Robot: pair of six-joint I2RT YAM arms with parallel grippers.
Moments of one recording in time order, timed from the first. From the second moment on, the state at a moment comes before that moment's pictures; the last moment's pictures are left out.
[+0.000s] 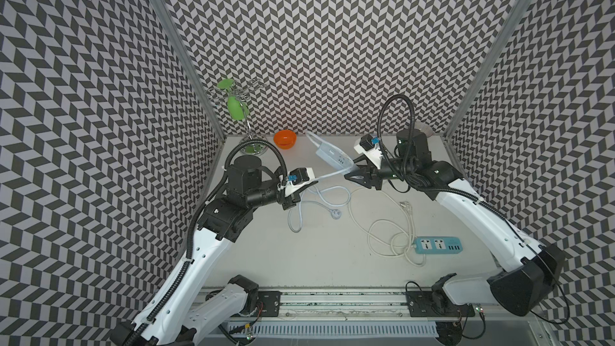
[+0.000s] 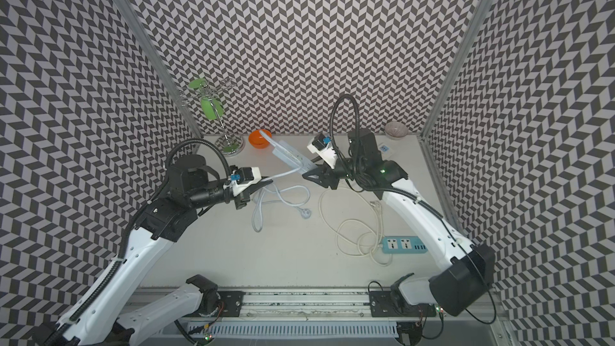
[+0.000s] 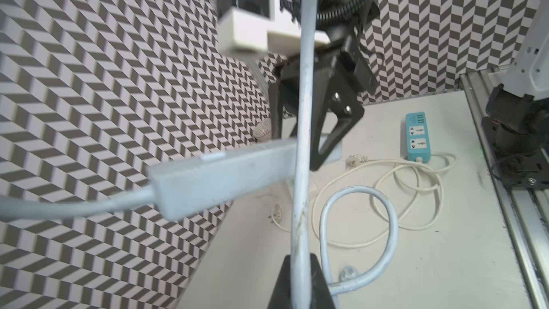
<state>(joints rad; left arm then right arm) -0.44 0.98 1.12 -0.51 0.65 0.67 0.49 1.37 1.37 -0.47 -0.77 -0.28</state>
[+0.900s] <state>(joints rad) -0.40 1.22 1.40 -0.59 0.39 0.81 0.66 1.21 1.50 -0.69 -0.88 -0.50</state>
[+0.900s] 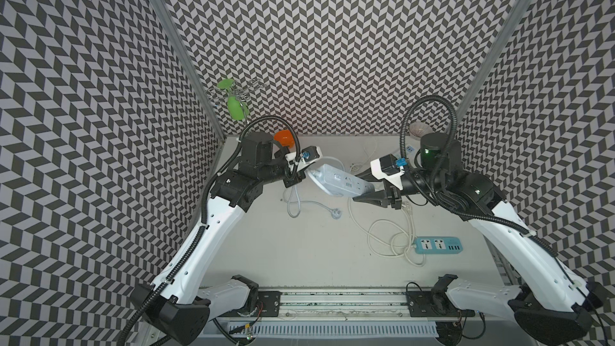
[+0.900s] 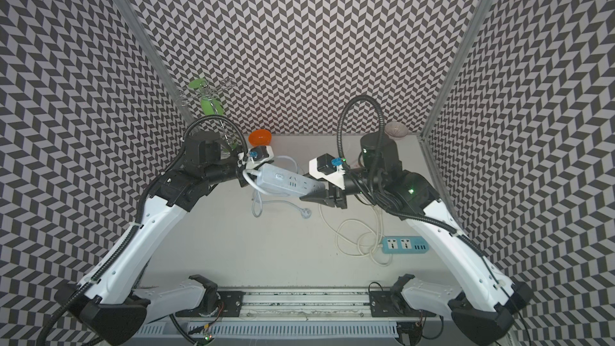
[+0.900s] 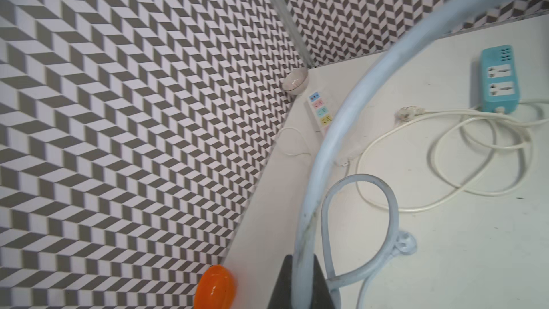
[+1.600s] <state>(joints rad) -0.36 0.97 1.25 -0.31 0.02 0.96 0.72 1.58 1.71 -0.84 -0.70 -0.44</state>
